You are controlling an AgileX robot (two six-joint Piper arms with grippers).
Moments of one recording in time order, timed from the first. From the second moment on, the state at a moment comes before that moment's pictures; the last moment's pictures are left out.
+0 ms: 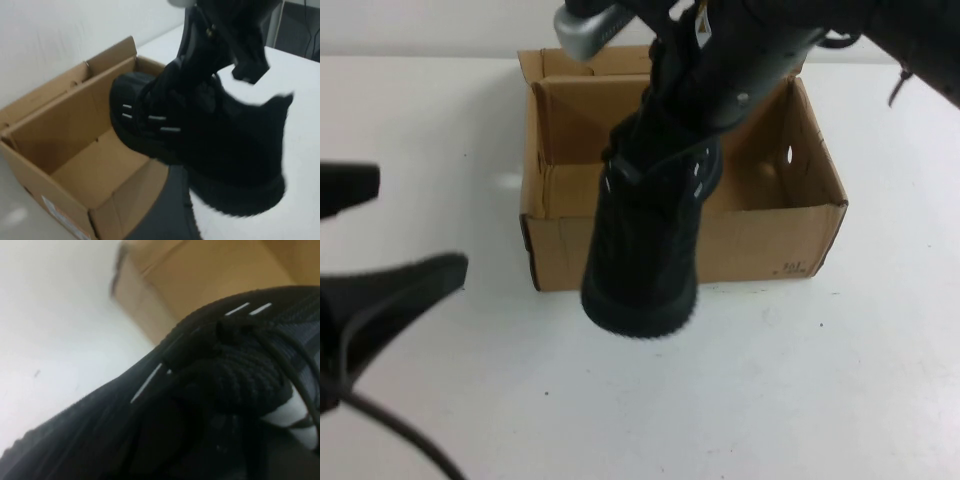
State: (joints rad) right arm 0.77 1.79 -2.01 -0.13 1.27 -0.11; left arm -0.11 0.69 -0.86 -0.91 0.89 1.08
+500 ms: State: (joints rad) right arm 0.72 1.91 -2.18 -0.09 1.28 0.04; left arm -0.24 0.98 -1.03 -0.81 0.79 1.12
